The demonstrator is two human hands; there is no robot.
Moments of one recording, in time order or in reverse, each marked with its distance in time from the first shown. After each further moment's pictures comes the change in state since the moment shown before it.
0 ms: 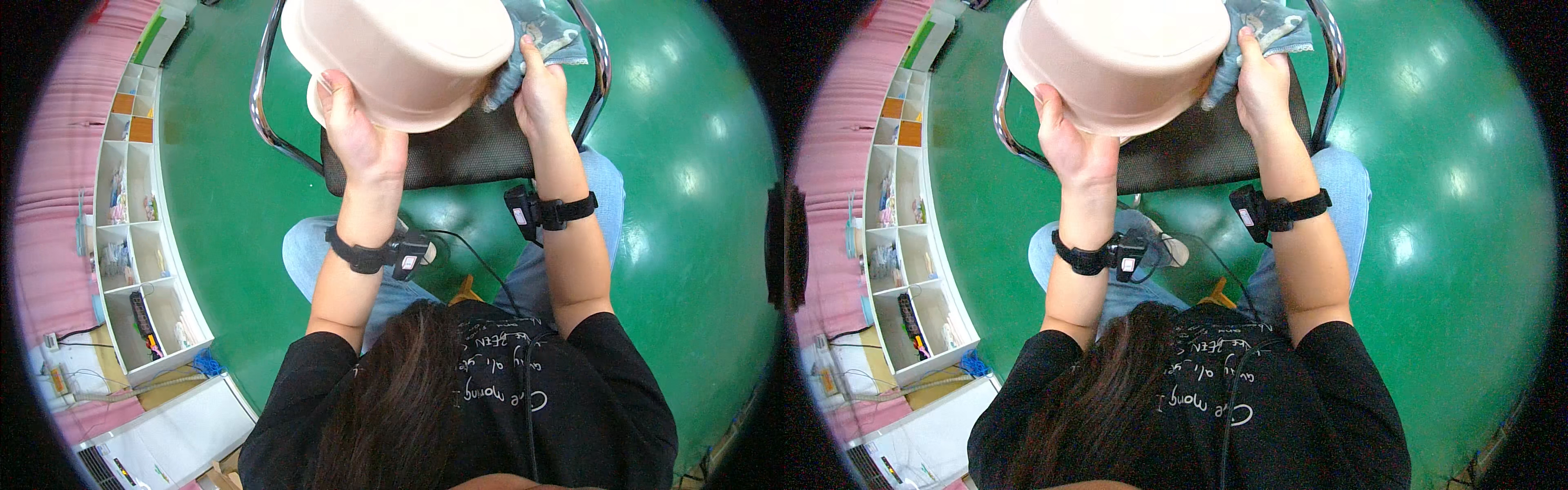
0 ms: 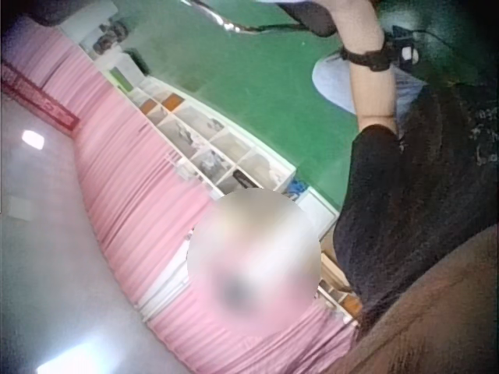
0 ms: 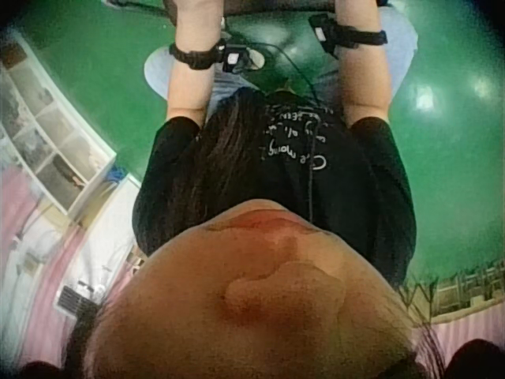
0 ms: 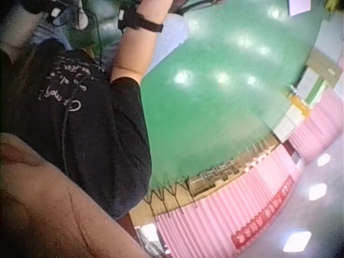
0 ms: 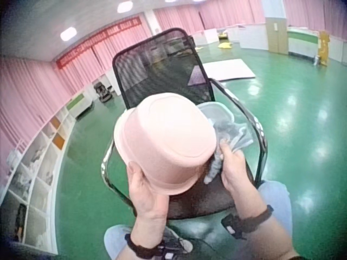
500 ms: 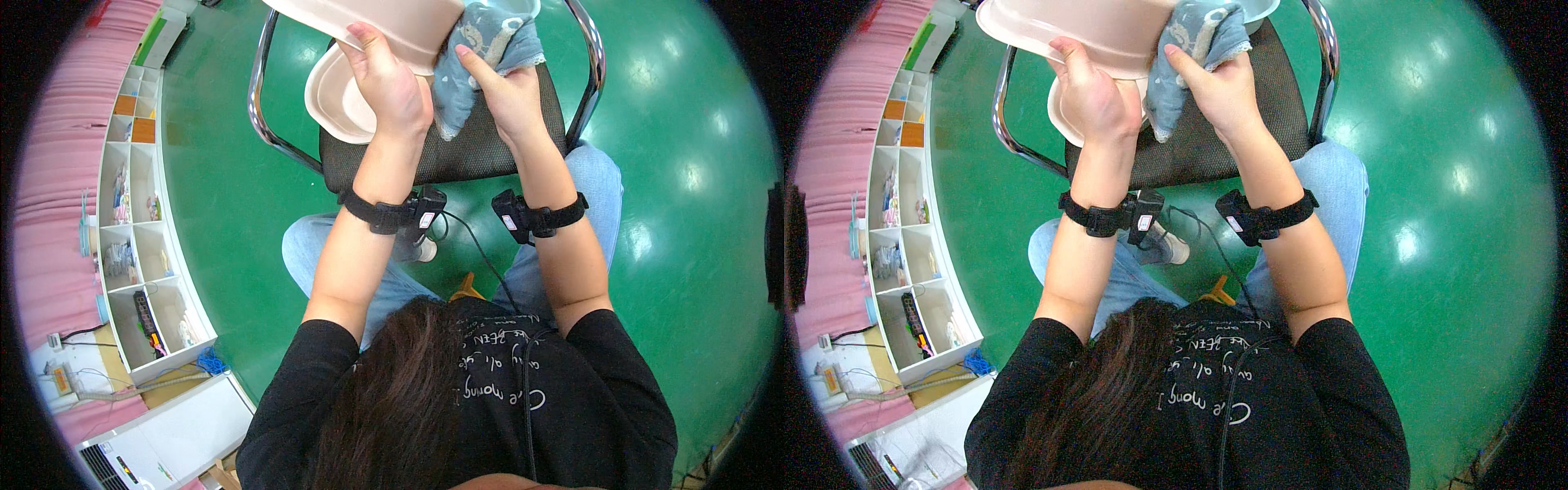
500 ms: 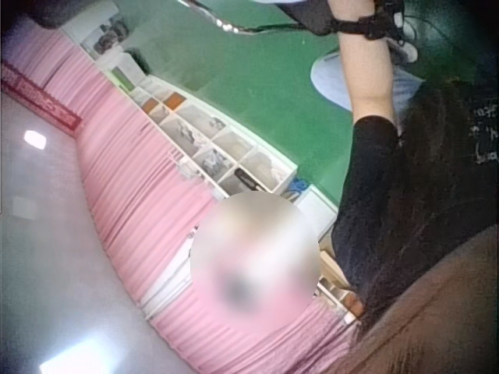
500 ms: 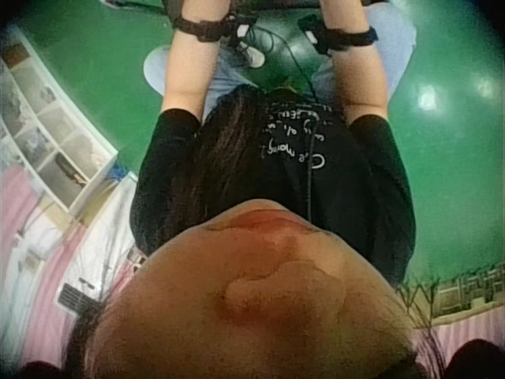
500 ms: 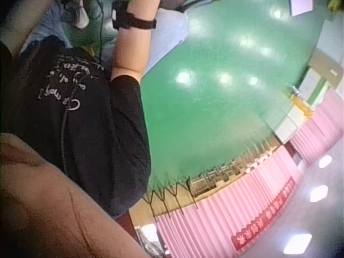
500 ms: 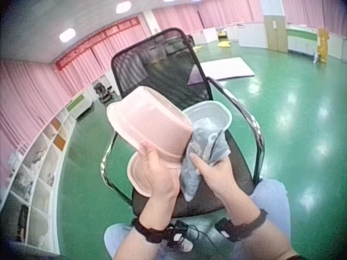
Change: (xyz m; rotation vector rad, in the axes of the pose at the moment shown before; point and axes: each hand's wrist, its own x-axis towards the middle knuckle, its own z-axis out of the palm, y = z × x) left_hand 0.024 -0.052 0.032 0.042 -0.121 0.134; right_hand -0.027 0.011 0.008 -0.209 -0.261 -0.116
